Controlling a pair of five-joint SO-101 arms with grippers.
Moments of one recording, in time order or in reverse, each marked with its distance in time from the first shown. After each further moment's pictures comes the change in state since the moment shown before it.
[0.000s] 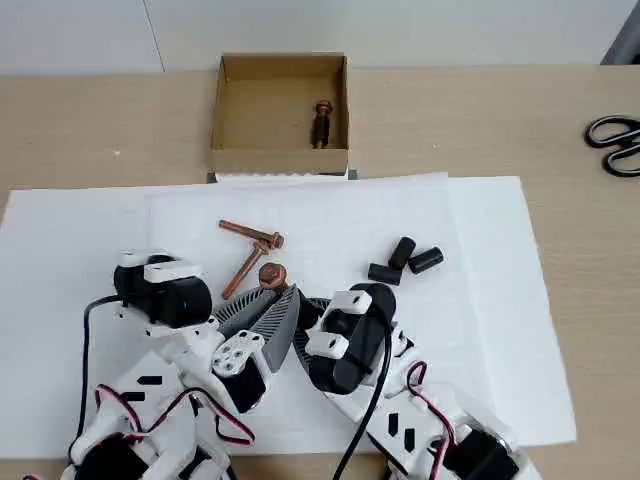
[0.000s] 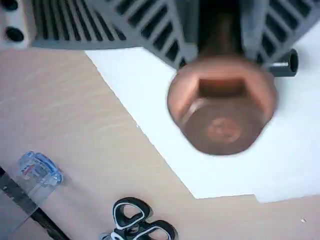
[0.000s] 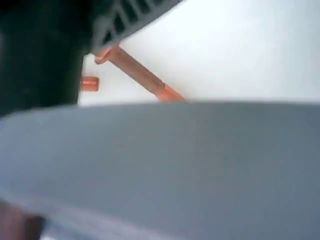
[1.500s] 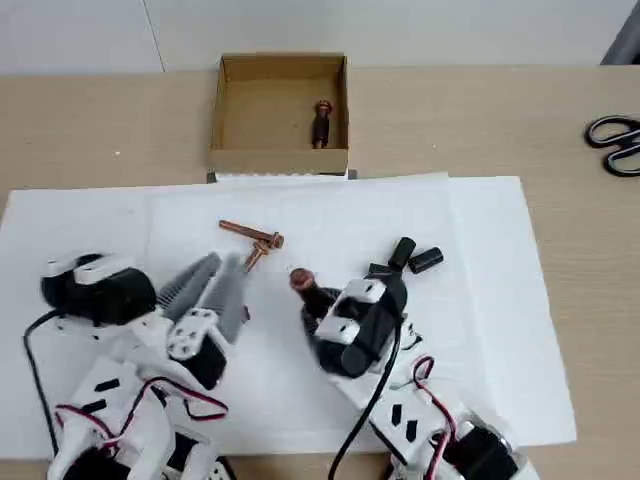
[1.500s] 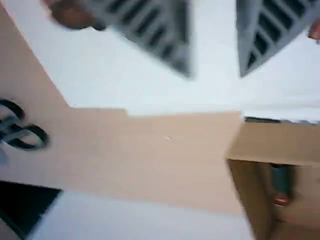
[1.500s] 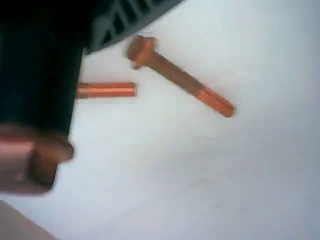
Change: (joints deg) left arm -20.7 0.2 -5.7 1.8 -4.7; right arm 7.0 -0.2 1.9 -0.5 -0.2
